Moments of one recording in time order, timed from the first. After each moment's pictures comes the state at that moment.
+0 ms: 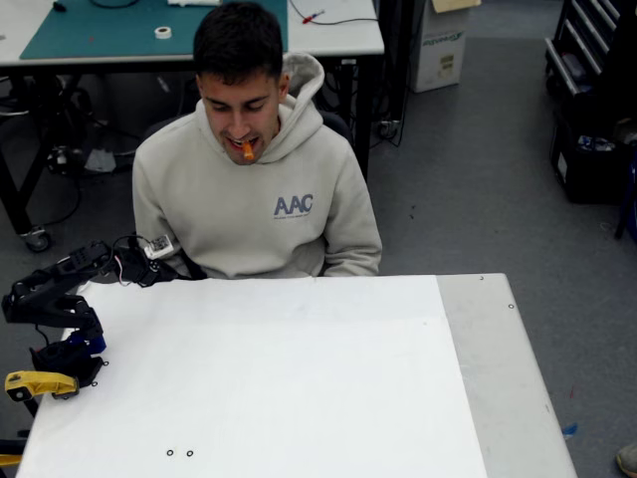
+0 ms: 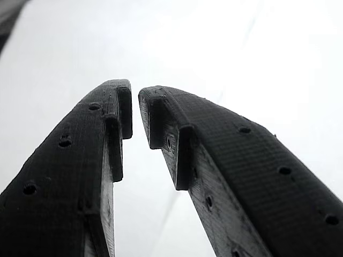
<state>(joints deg) 12.3 158.0 144.8 54.0 11.2</state>
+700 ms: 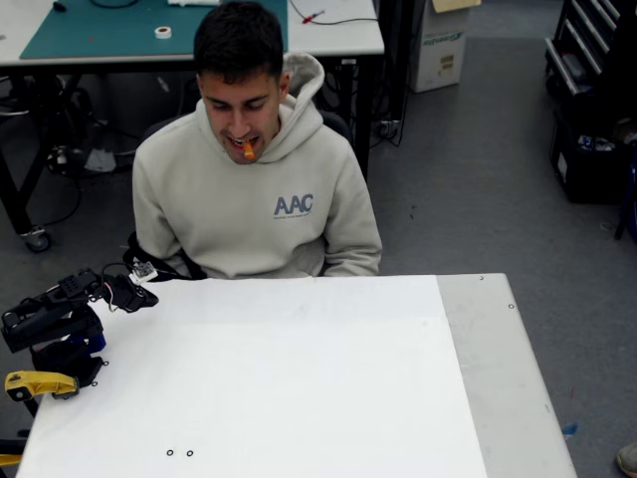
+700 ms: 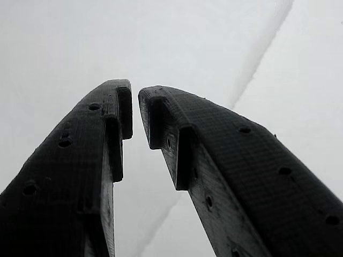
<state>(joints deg) 3.4 178.3 170.1 55.8 11.2</state>
